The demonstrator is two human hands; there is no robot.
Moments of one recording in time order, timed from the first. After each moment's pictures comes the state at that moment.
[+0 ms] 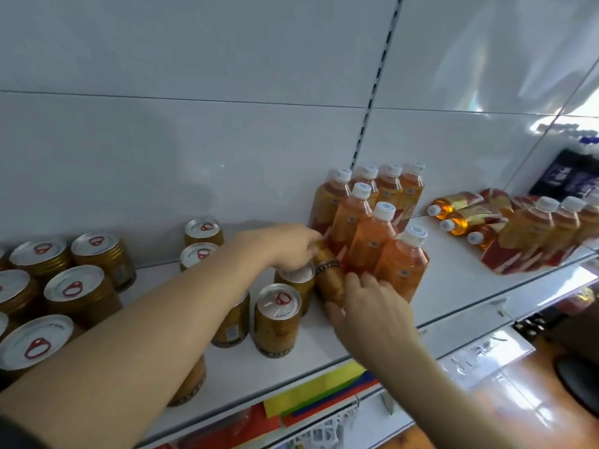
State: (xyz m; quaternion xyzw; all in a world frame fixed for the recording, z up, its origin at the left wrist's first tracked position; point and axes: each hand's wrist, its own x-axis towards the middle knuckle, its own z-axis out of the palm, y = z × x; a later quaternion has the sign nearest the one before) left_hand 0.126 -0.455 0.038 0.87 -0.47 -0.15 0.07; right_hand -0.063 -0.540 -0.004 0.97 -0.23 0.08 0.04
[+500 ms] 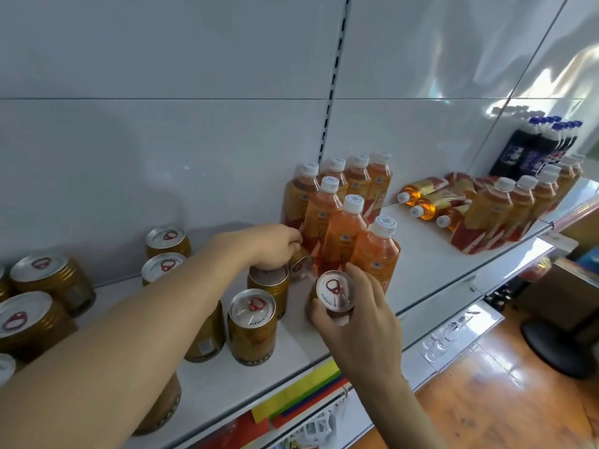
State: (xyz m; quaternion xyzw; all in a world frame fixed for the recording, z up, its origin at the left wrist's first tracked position) left_hand 0.132 -0.481 0.029 0.86 -0.47 -0.18 0.08; right_hand -0.092 -0.536 -0.042 0.89 -0.31 0.30 -0.16
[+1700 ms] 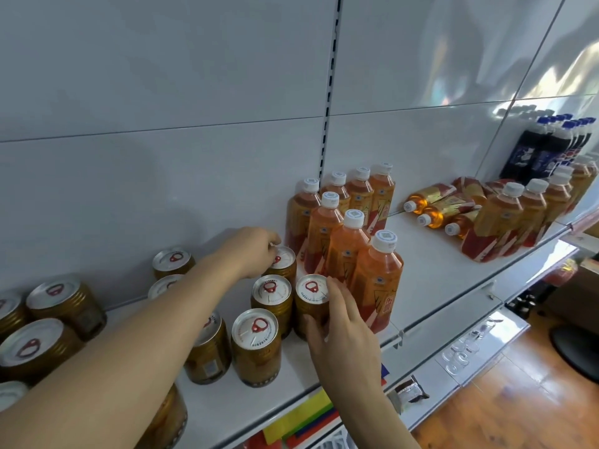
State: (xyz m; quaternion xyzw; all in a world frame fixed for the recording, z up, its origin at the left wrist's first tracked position) left_hand 0.167 -0.463 0.013 0.90 -0.40 -0.07 0.14; right_hand -0.069 -0.520 -0.048 0.91 -0.28 0.25 -0.19
